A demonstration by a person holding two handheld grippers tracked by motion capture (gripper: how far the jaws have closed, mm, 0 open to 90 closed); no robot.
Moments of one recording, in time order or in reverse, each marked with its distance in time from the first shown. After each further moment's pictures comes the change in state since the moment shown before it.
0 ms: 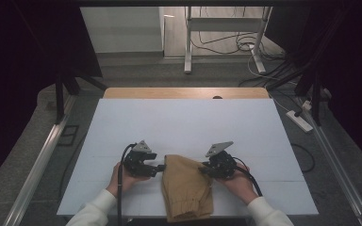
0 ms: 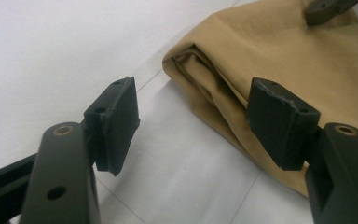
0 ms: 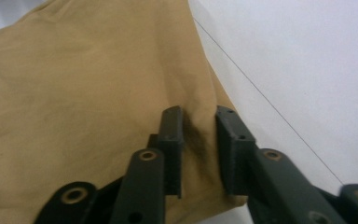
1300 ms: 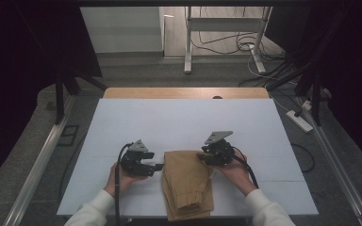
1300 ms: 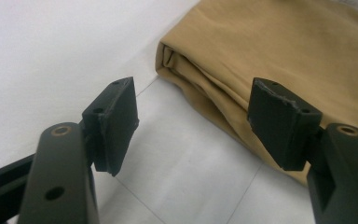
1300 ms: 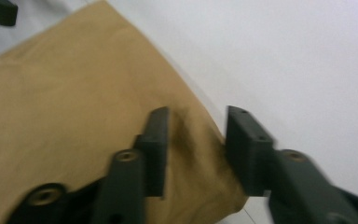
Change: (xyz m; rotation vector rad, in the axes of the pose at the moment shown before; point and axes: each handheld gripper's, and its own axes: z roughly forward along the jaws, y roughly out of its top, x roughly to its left) left arm 0.004 -0.002 -0.009 -0.034 0.000 -0.032; right arm -0.025 0.024 0.002 -0.088 -0.088 0.005
